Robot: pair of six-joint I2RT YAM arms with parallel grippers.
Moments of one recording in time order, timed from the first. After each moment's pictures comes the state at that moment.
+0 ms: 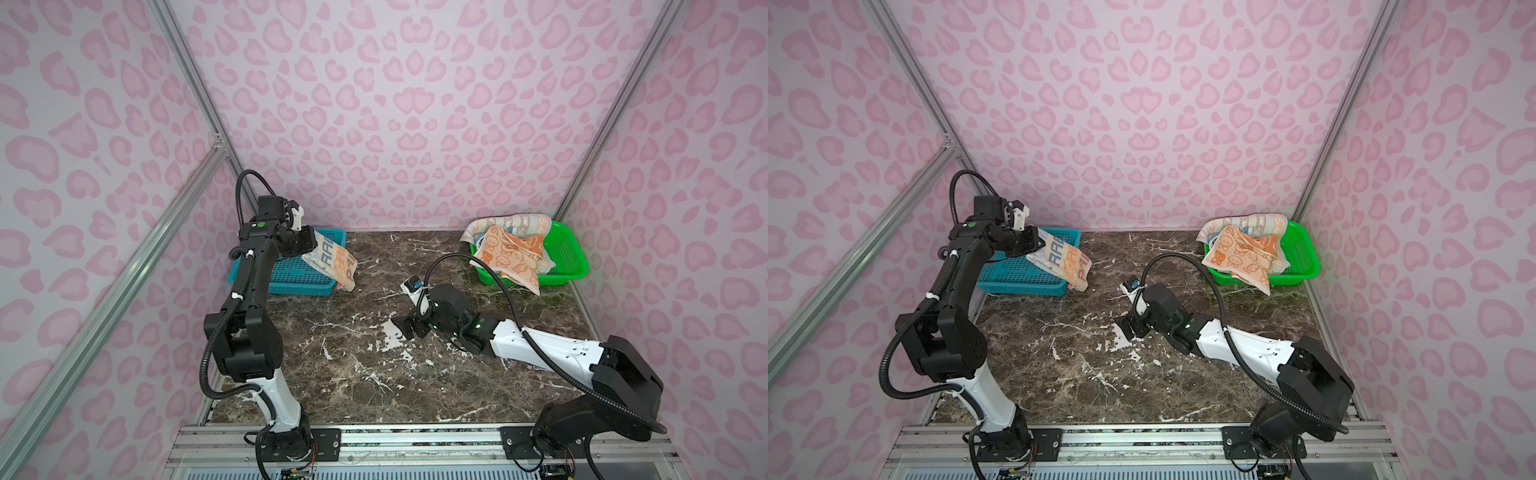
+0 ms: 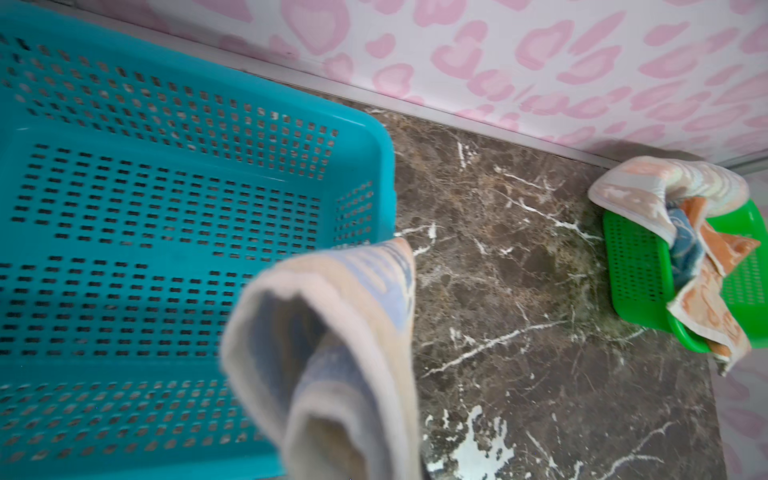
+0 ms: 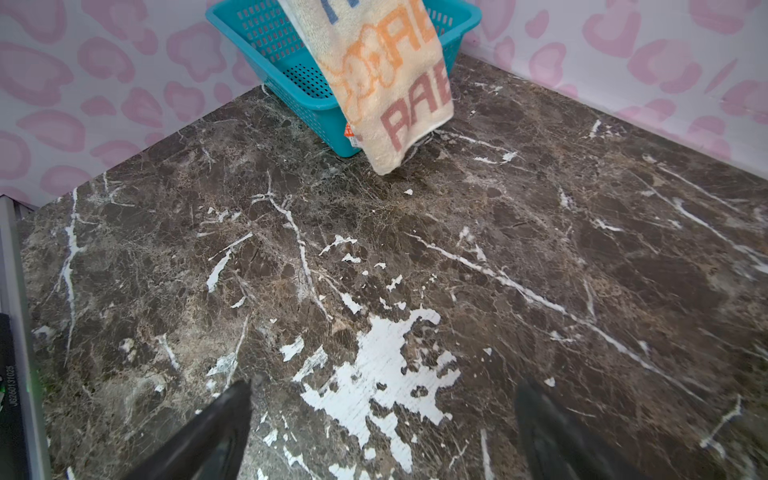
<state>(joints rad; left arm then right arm) 0.13 1.85 1.83 -0.90 0.36 -0.13 0.86 1.49 0.94 0.01 -0.02 0.10</state>
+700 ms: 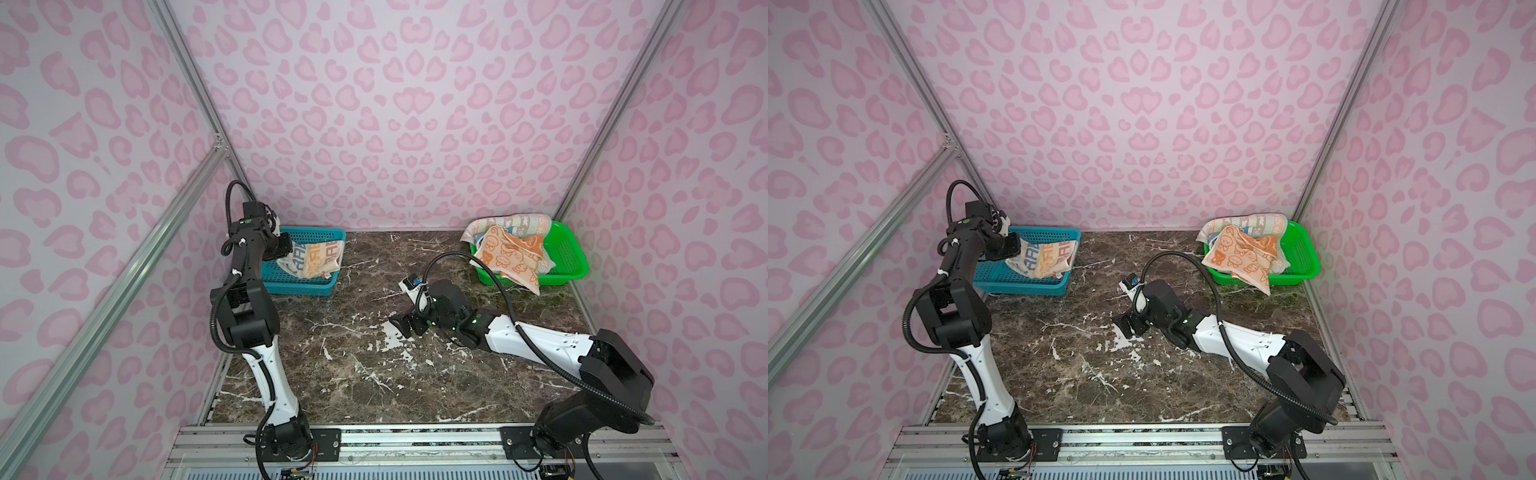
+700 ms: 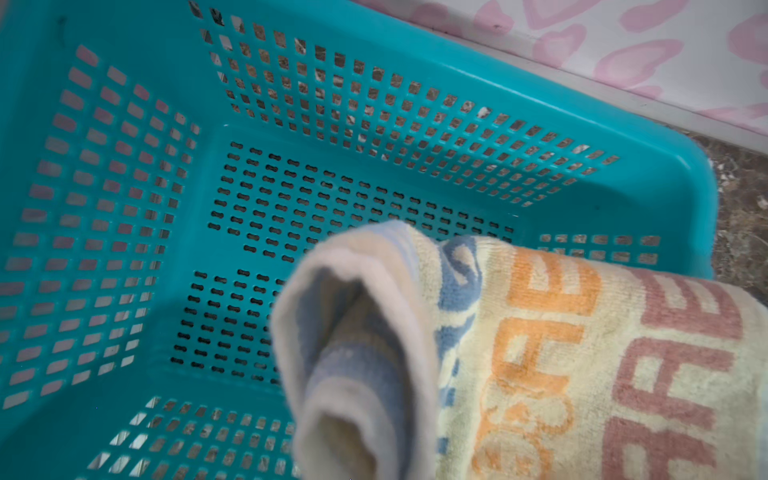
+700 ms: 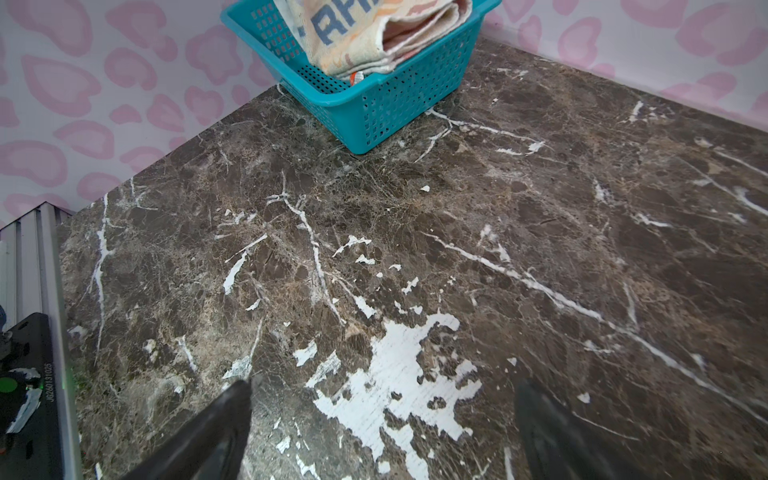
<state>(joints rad) 0.26 2.19 2.07 -0.95 0.16 0.00 0.82 1.55 0.96 0.03 -0.12 0.13</state>
